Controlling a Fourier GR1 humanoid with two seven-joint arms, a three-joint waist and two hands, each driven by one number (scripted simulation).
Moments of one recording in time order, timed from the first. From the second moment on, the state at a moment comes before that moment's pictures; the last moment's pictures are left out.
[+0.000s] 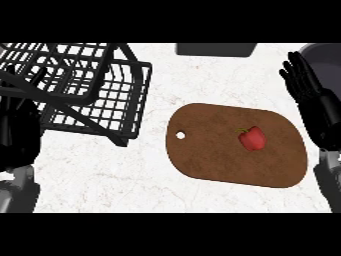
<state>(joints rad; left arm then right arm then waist) -0.16 0.32 -0.05 -1.67 0.30 0.40 -0.09 -0.28 -0.35 0.05 -1.62 -0.20 -0.03 0.09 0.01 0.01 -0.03</state>
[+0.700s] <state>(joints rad) -0.05 0.36 -0.06 -1.72 0.39 0.31 0.00 -0.42 -0.52 0.28 -1.71 -0.06 0.43 -0.33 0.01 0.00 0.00</state>
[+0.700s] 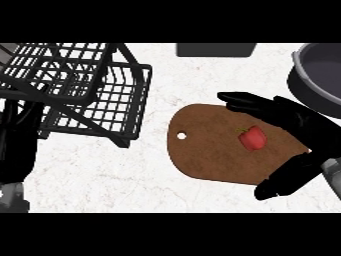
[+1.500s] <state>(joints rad) -0.05 0.40 -0.14 -1.77 0.32 0.33 0.17 -0.47 -0.95 0.20 -1.76 0.27 0.51 -0.60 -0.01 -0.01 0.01</state>
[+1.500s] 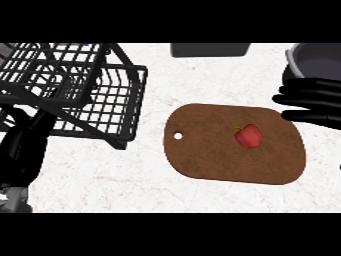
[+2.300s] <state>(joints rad) -0.13 0.33 -0.19 -1.67 0.28 0.30 0.25 -0.48 -0.92 0.33 -1.78 0.50 0.63 -0.38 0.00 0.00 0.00</state>
